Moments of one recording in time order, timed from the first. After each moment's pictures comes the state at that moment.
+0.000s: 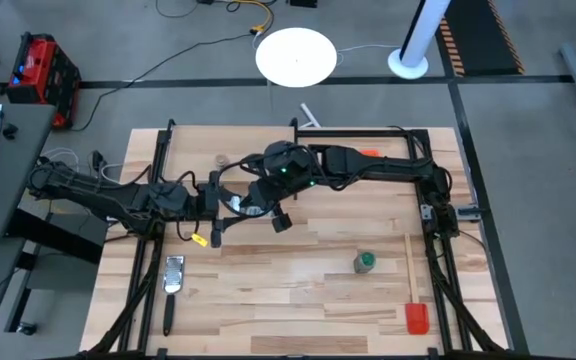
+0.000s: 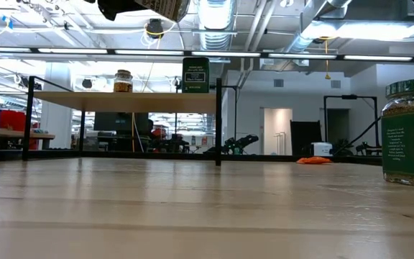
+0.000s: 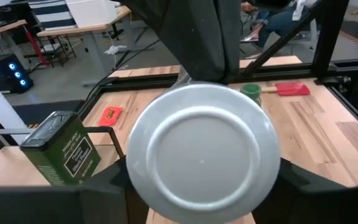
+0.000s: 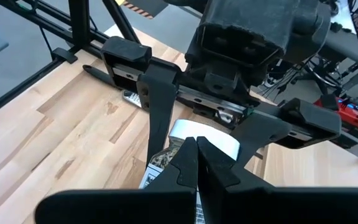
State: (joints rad) left arm -0.22 0.87 0.70 -0.01 -0.36 0.08; right arm -0.02 2.08 2.19 -0.73 -0.17 -0.50
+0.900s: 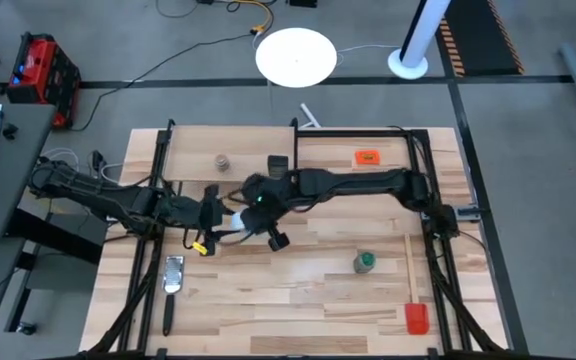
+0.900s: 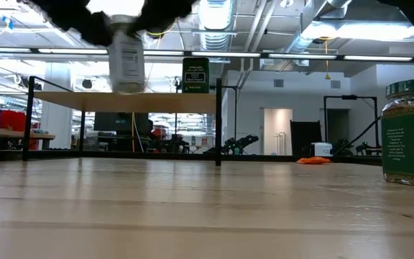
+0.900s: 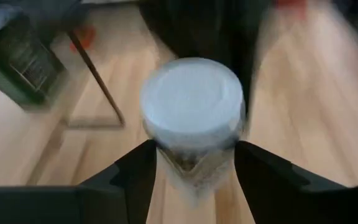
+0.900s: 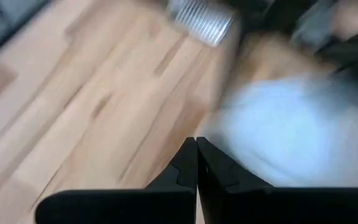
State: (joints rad) left arm -0.24 0.88 0.69 -0.30 -0.33 -0.03; right arm 0.02 2.22 2.17 -0.83 -0.19 -0.47
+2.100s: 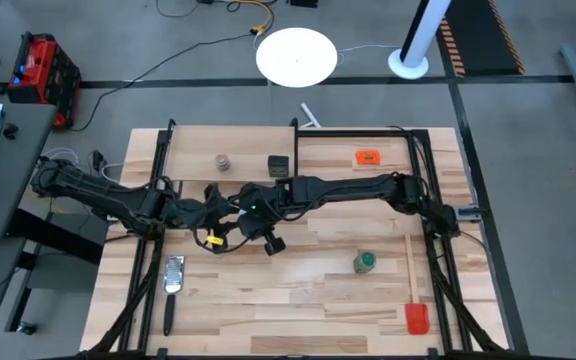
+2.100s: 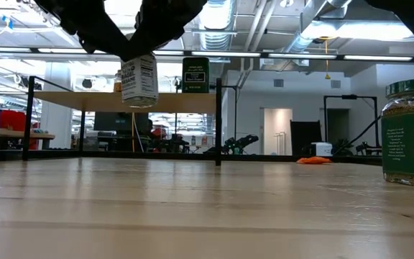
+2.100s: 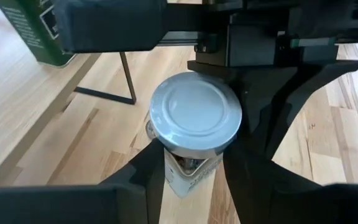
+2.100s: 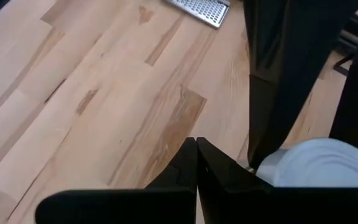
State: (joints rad) left arm -0.26 0.96 0.70 -0.29 -0.43 -0.27; right arm 0.03 2.28 2.18 -0.78 -0.16 -0.46
